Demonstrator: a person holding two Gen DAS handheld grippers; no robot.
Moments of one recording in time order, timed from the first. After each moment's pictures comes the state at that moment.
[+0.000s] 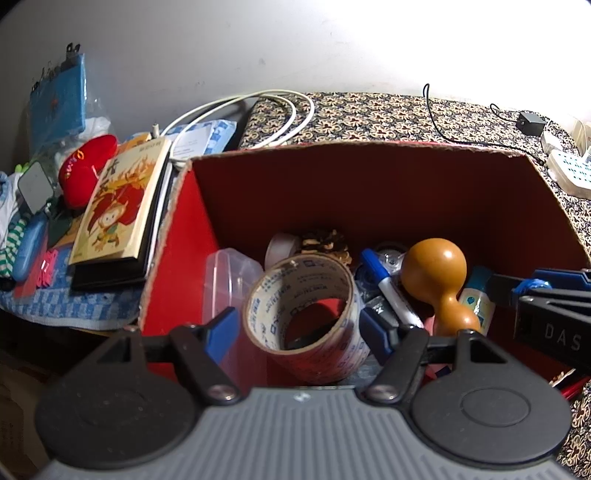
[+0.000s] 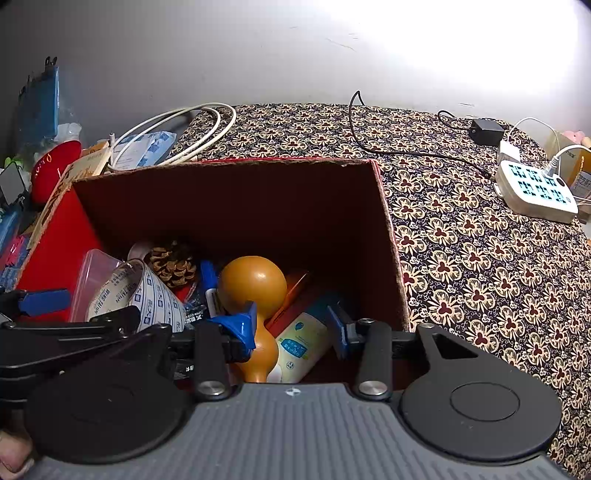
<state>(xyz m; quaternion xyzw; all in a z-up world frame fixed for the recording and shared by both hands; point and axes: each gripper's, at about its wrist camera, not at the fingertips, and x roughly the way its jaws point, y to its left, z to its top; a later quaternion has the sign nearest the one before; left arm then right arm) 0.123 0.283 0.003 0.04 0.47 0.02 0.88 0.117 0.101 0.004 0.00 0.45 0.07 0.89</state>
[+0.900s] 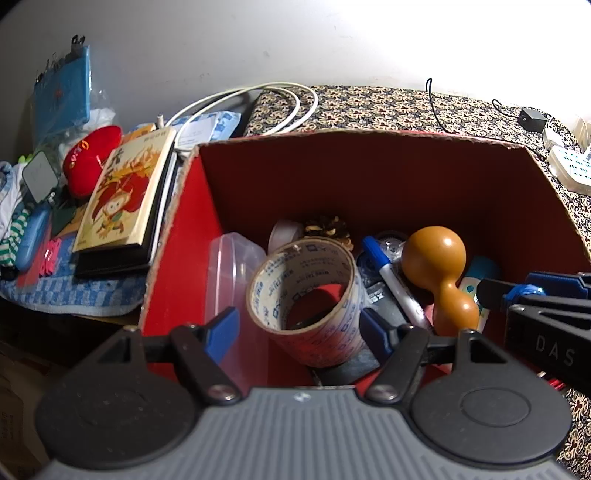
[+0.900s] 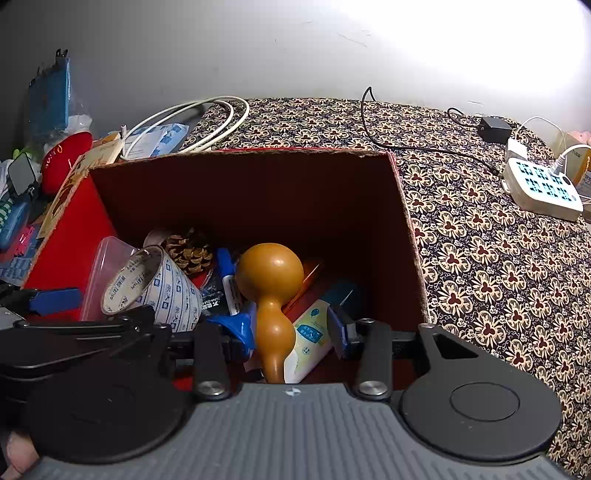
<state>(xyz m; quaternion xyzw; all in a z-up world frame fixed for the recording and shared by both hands) 0.115 0.285 0.003 0.04 0.48 0.03 0.87 0.107 0.112 0.008 -0.01 0.45 0.08 0.89</state>
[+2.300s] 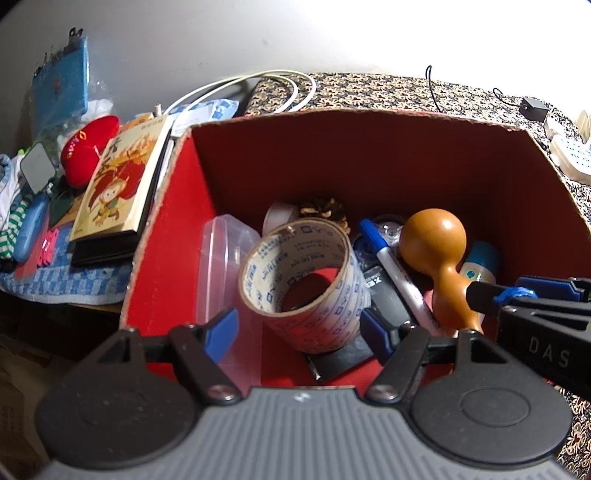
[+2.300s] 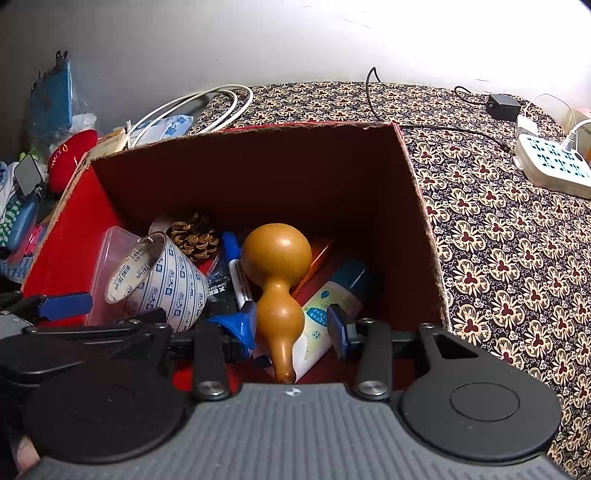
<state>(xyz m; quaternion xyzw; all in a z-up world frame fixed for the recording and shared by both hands) 0.112 0.281 -0.006 0.04 0.50 0.03 0.87 0.108 0.107 -0.004 0.02 0.47 0.09 0.88</state>
